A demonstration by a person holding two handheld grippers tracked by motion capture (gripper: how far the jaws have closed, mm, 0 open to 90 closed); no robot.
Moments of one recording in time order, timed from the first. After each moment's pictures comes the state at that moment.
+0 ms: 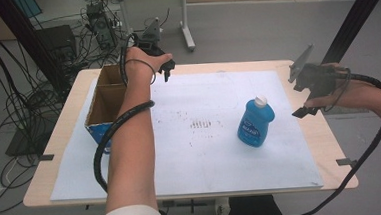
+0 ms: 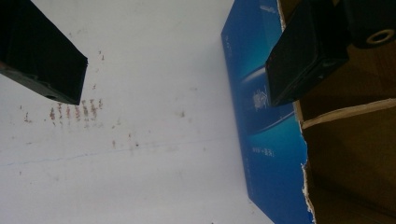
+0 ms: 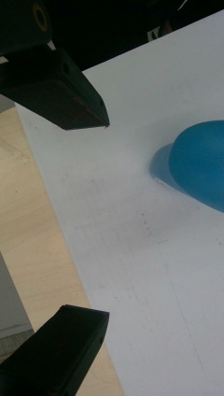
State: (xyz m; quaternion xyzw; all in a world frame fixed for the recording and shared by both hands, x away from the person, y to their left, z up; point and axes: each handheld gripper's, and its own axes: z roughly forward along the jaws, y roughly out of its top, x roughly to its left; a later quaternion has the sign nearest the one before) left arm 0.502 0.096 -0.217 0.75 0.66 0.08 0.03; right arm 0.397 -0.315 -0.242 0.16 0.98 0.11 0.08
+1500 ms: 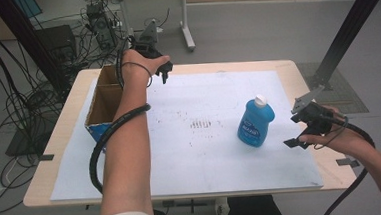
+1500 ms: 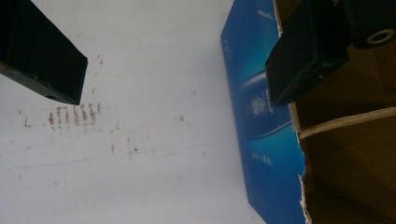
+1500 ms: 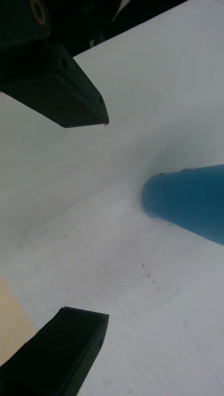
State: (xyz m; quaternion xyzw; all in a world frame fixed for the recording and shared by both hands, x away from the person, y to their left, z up) left arm 0.495 0.103 -0.219 0.75 0.66 0.07 0.04; right arm 0.349 -0.333 -0.340 0.26 0.93 0.23 0.08
